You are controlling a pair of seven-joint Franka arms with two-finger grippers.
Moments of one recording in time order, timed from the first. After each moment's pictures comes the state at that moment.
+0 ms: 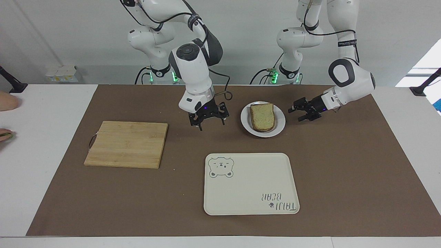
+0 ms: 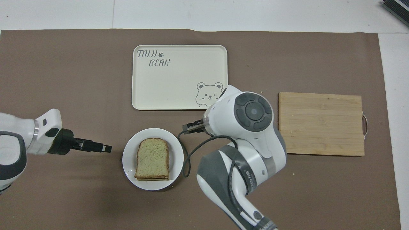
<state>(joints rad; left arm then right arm) 0.05 -0.07 0.02 -2.46 -0.79 2.03 0.79 0.44 0.19 0.02 -1.79 0.05 2.18 0.24</state>
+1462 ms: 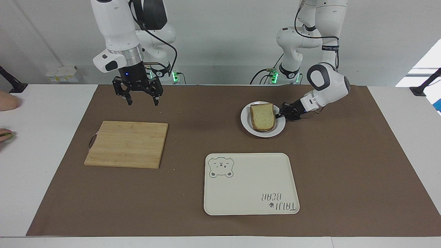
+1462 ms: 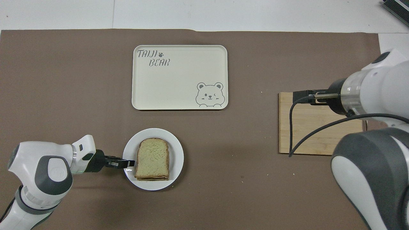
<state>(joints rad) -0.10 -0.05 0.00 -2.58 -0.92 2.22 0.80 0.14 -0.07 0.00 -1.73 -0.01 1.78 0.22</state>
